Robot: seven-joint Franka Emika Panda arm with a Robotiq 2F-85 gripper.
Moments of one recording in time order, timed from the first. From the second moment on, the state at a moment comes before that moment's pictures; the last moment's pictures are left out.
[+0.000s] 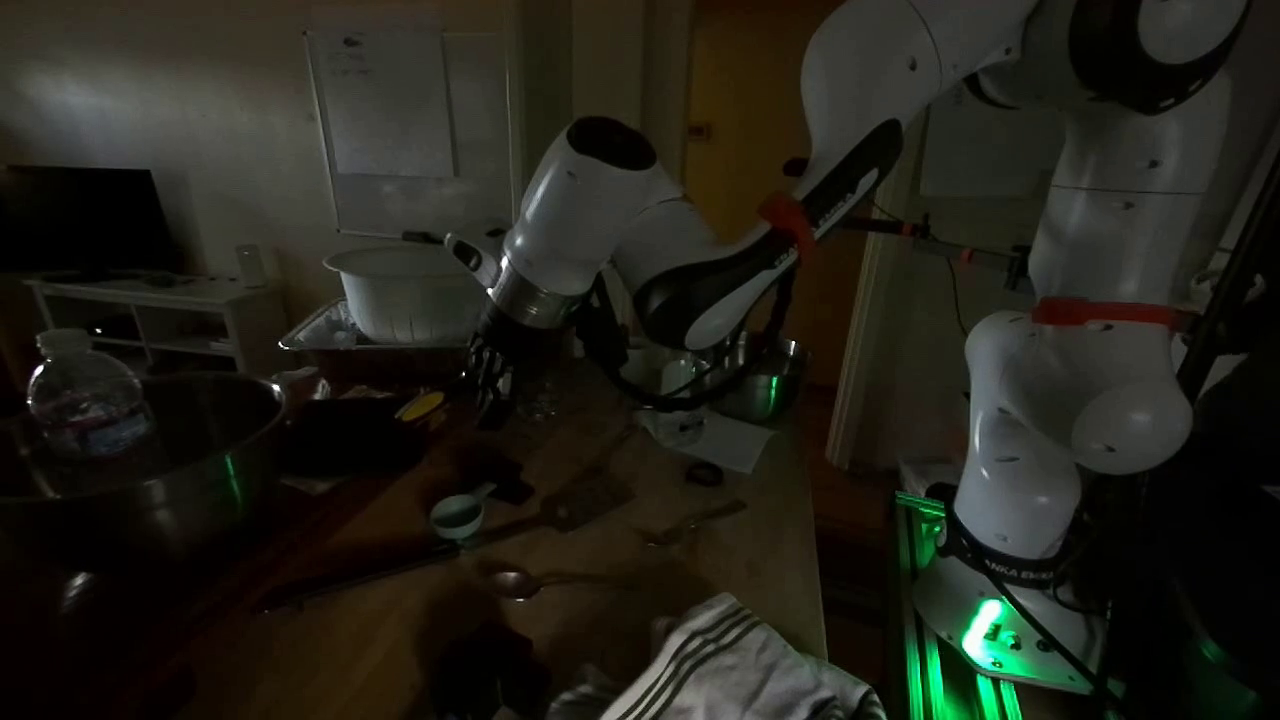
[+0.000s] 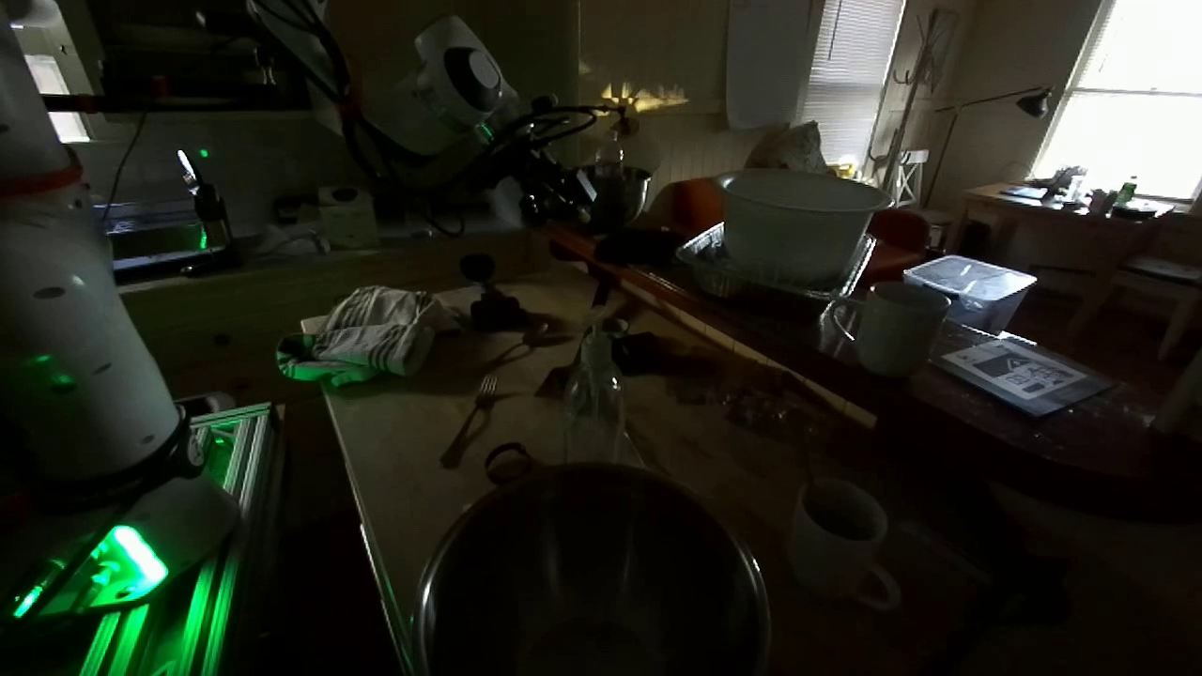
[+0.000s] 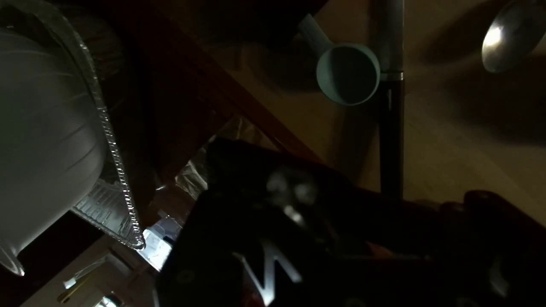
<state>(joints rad) 0.27 0.00 0.11 -2.23 -0.80 2.66 0.19</state>
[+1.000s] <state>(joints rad) 0.25 0.28 0.08 -1.92 -1.06 2.53 0.66</state>
